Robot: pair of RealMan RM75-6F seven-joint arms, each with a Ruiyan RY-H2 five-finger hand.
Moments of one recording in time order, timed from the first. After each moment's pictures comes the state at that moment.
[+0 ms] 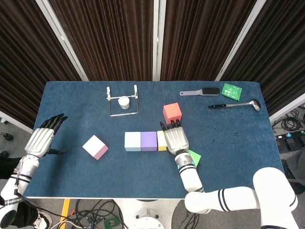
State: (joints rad) left arm -0.41 -1.16 -0.08 -1.50 1.40 1.15 -0.18; right arm 1.05 -1.69 0.21 -1.73 -0.41 1.32 -1.06
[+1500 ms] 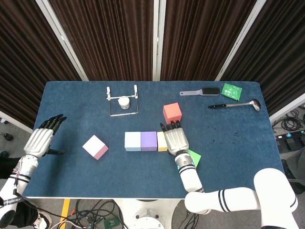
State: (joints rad) left arm -0.41 -1.16 -0.08 -1.50 1.40 1.13 -0.18; right arm 1.03 -1.70 0.23 -1.74 -0.41 1.30 -1.06
